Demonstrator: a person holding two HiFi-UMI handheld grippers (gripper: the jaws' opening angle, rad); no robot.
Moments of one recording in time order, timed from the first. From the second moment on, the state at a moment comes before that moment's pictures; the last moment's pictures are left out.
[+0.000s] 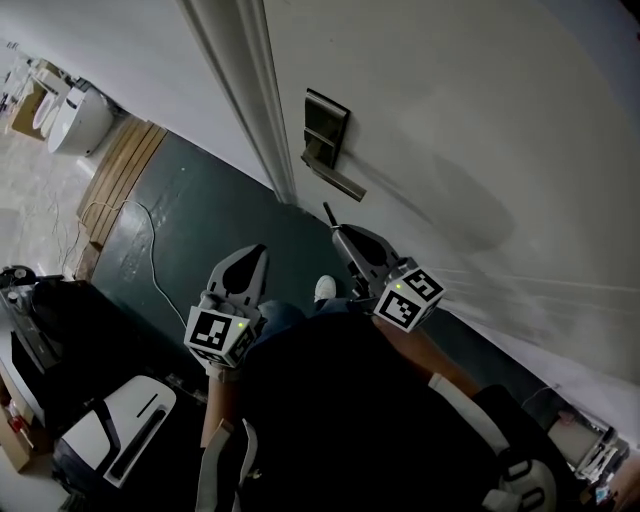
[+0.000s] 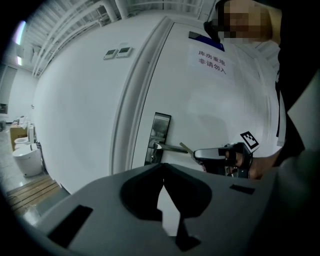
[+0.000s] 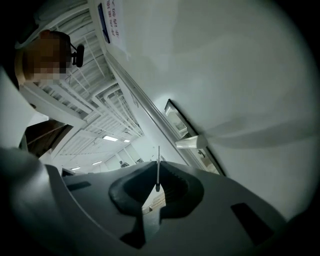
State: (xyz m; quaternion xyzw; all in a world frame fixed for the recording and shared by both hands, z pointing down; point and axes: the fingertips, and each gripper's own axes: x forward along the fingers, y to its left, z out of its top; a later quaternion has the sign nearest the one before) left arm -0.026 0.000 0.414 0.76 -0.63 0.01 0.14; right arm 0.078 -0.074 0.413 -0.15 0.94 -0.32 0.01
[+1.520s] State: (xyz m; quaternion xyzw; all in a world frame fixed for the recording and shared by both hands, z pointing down) left arm -0.186 -0.045 0.452 0.86 -0.48 0.06 0.17; right arm -0.025 -0.130 0.515 -0.40 0.82 -0.40 0.10
